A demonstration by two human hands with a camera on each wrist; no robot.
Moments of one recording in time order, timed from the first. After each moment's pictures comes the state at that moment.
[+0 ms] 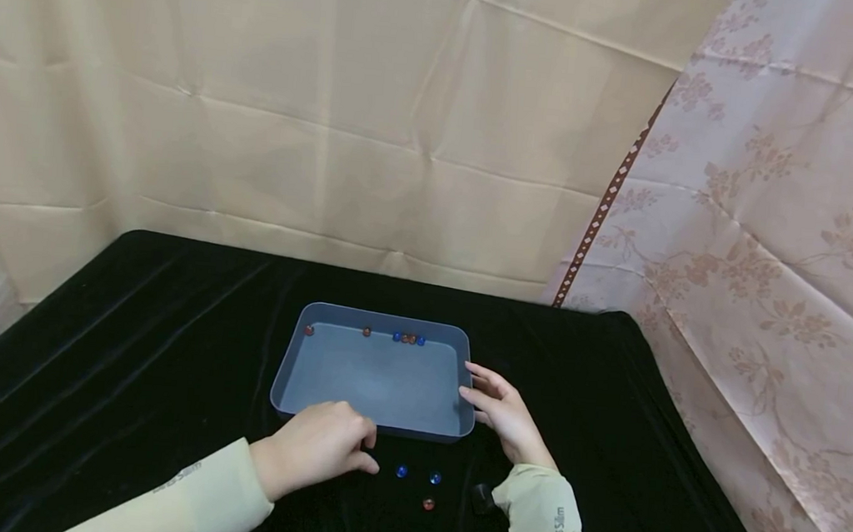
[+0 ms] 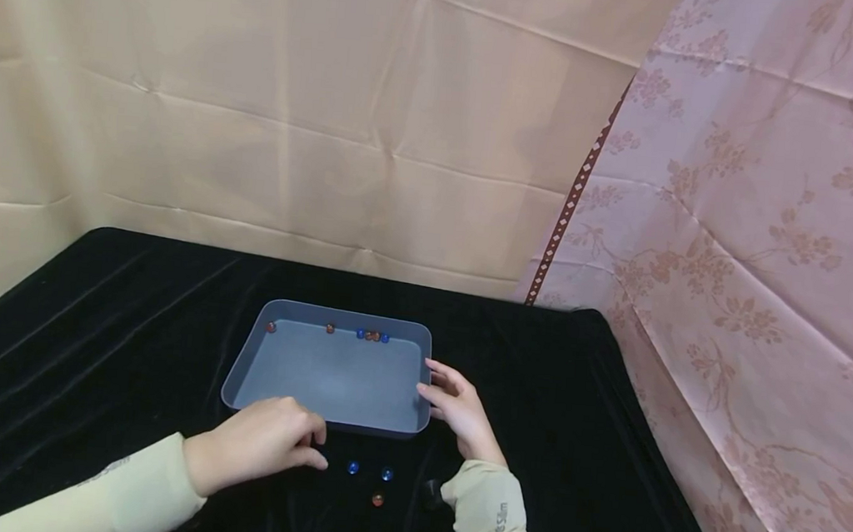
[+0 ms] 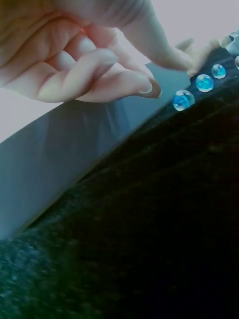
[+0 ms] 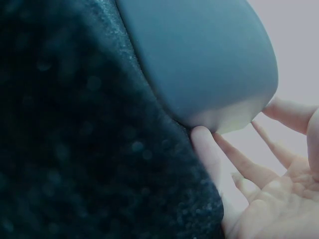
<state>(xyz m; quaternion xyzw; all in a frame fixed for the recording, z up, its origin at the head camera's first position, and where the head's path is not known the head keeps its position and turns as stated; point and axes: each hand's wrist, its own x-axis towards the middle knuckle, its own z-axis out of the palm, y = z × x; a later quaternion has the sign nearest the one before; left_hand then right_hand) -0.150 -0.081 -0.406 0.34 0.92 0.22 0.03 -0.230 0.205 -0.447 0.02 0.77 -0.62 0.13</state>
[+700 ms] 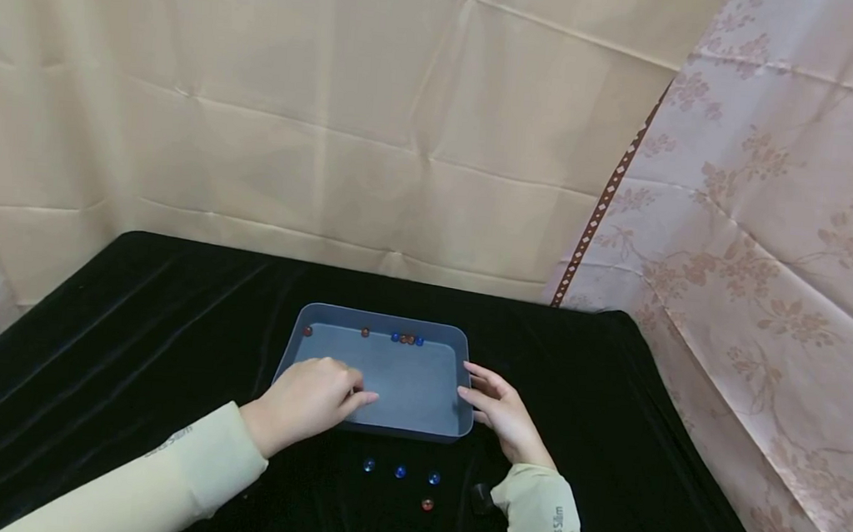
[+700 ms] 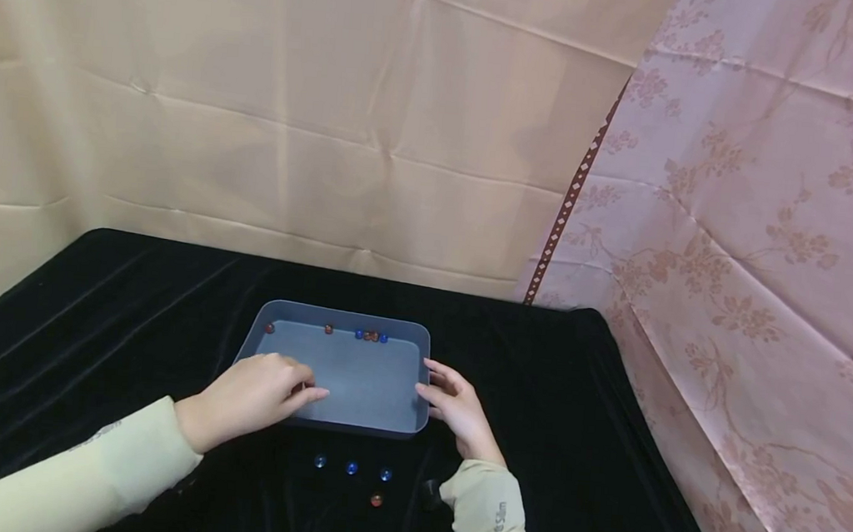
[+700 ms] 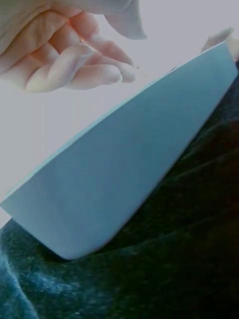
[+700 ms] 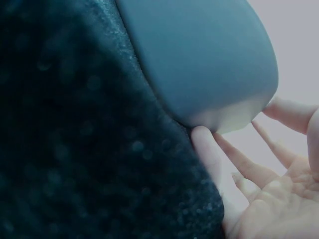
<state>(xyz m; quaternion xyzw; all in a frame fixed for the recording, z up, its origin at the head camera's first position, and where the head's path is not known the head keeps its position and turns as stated) -0.174 -0.095 -0.390 0.28 0.94 0.20 -0.08 -0.229 0.204 -0.446 0.02 0.77 -0.62 0.13</state>
